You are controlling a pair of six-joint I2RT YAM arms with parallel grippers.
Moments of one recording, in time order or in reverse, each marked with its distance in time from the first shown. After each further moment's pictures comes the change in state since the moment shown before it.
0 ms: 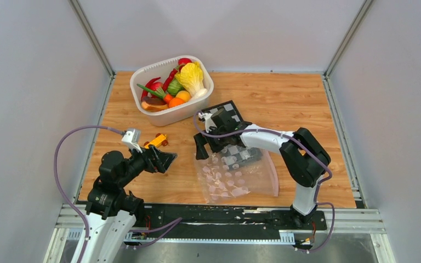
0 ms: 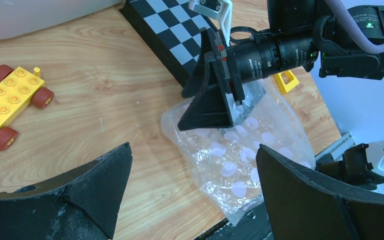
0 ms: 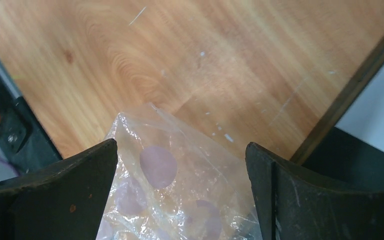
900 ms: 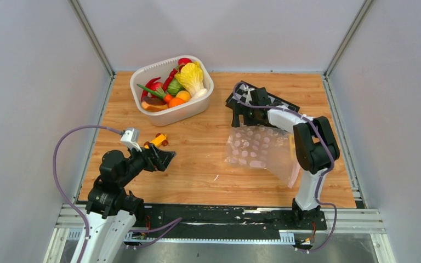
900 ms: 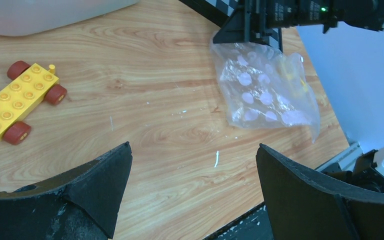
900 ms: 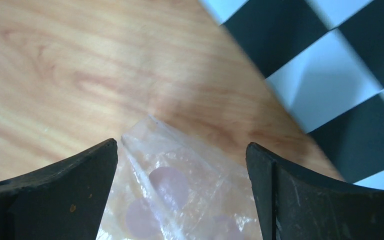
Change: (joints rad) left arm 0.000 0.002 0.000 -0.007 -0.041 -0.009; right arm -0.417 0.076 0.097 -0.050 0.263 -0.010
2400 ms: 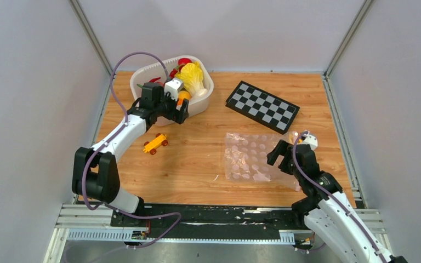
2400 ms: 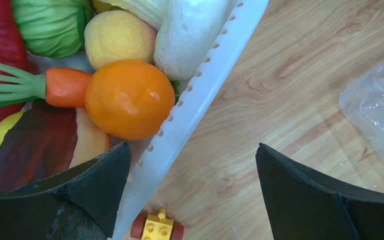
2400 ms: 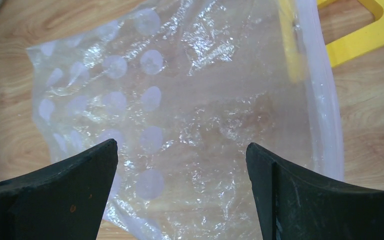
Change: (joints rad) left arm -0.003 1.215 0.550 0.310 -0.021 0.655; right arm 0.073 -1.409 -0.808 -0.332 0.391 0.473
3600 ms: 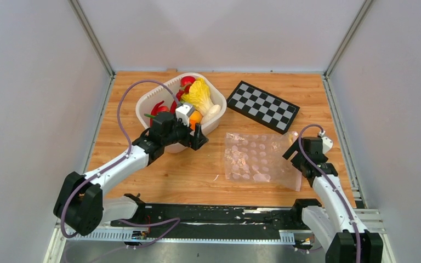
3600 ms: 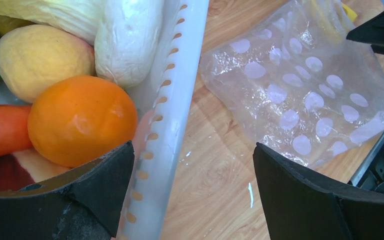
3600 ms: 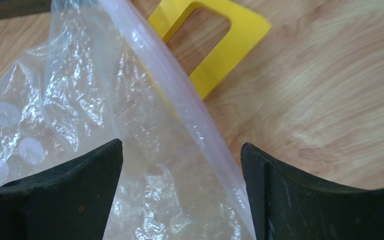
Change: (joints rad) left arm -0.276 -0.270 -0.372 0.239 0.019 -0.360; right arm -0.407 0.306 -0.030 0.117 0.006 -0.037
